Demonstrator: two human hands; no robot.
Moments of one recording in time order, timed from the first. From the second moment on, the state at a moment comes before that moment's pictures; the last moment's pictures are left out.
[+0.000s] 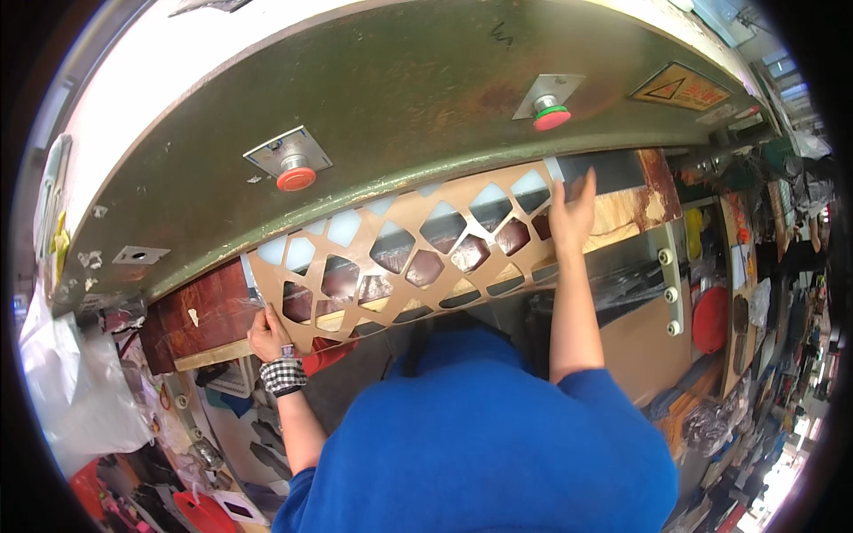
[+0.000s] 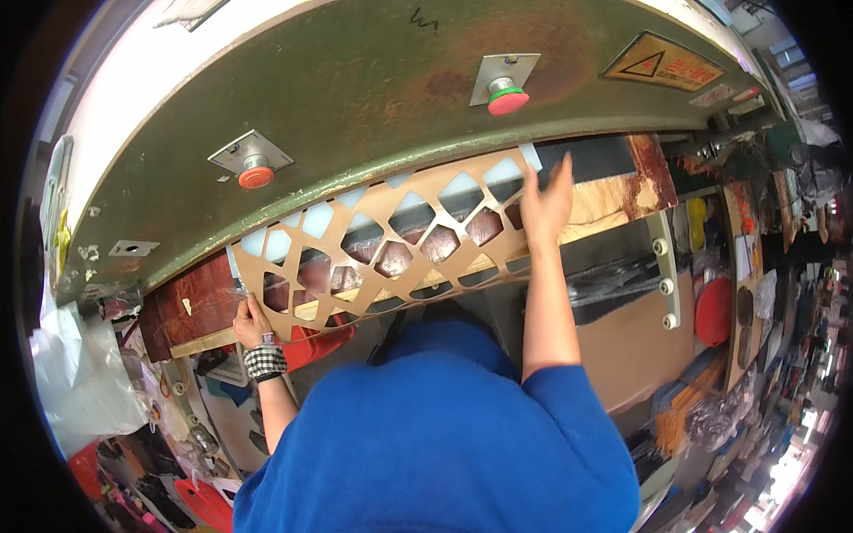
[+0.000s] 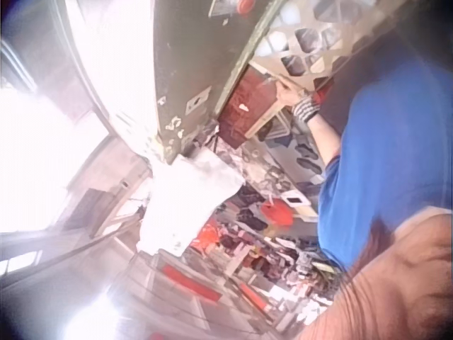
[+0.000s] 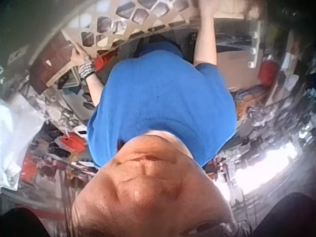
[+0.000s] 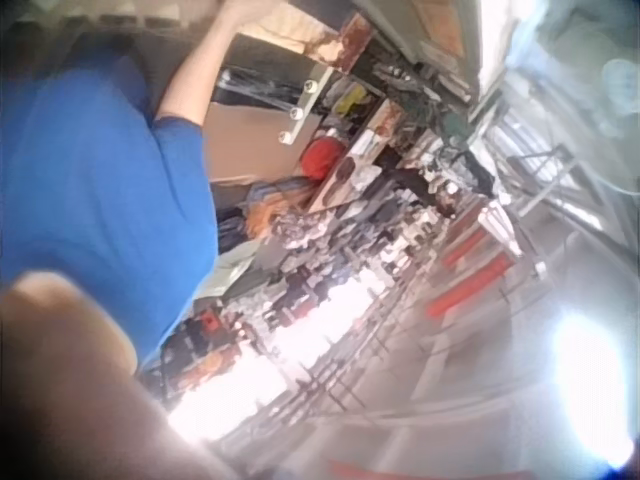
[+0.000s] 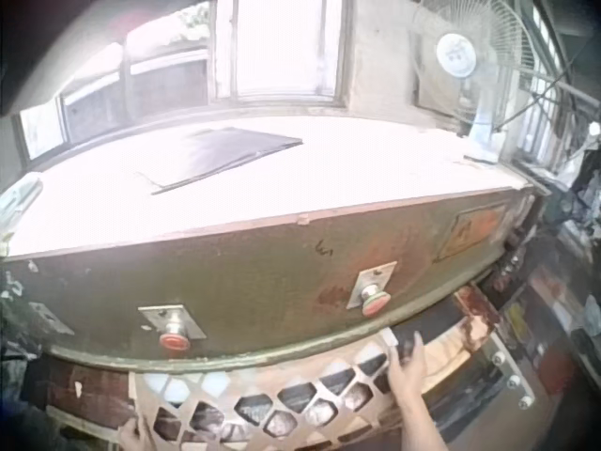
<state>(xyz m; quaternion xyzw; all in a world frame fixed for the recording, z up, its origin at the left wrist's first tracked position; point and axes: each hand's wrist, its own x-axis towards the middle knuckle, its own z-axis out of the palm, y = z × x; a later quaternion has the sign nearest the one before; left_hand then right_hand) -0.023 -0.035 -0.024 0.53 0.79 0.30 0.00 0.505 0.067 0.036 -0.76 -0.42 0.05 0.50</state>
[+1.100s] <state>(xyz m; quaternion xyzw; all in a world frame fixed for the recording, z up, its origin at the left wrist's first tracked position) -0.058 -0.202 -0.098 0.54 0.80 0.26 0.05 0.473 -0.016 0.039 -0.65 -0.31 0.30 0.63</state>
